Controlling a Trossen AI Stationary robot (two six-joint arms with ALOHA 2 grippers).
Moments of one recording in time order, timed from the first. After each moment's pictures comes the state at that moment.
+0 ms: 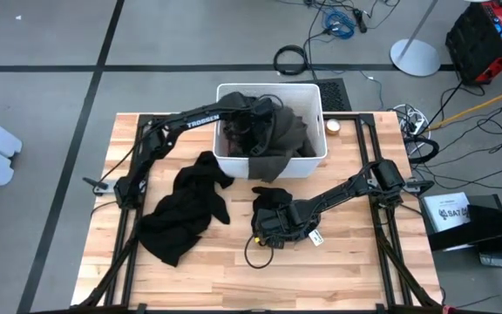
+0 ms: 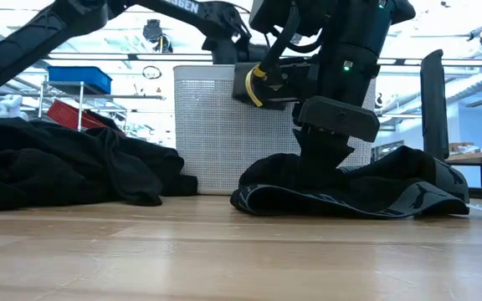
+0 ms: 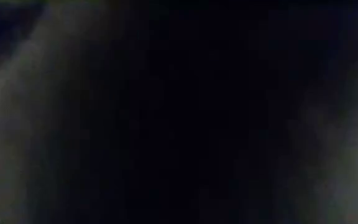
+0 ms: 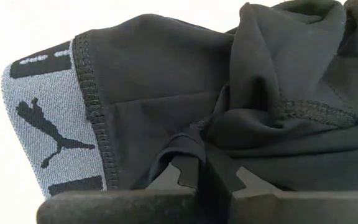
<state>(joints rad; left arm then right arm) 0.43 2.25 2.15 -1.40 0.28 -0.34 0.30 1.99 1.32 -0.66 0.28 0.44</state>
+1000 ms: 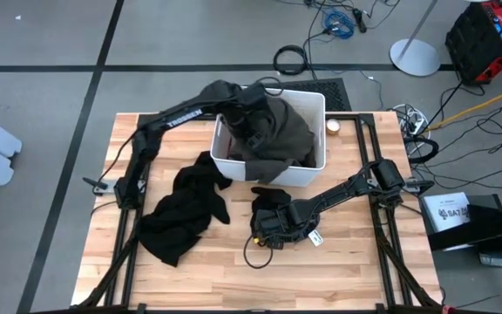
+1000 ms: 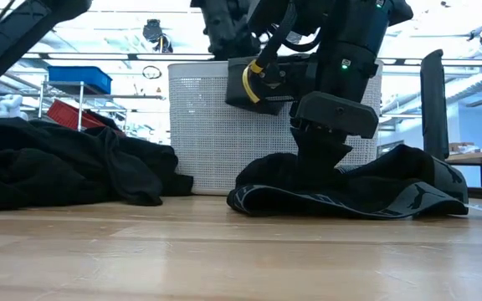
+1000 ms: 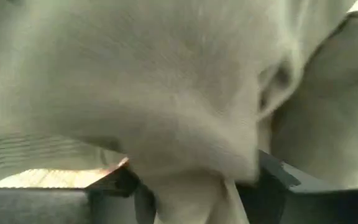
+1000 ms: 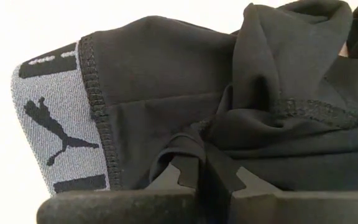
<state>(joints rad) 0.41 2.10 2.28 -1.45 0.24 -0.31 0.30 1.99 1.32 -0.64 0.25 0.43</state>
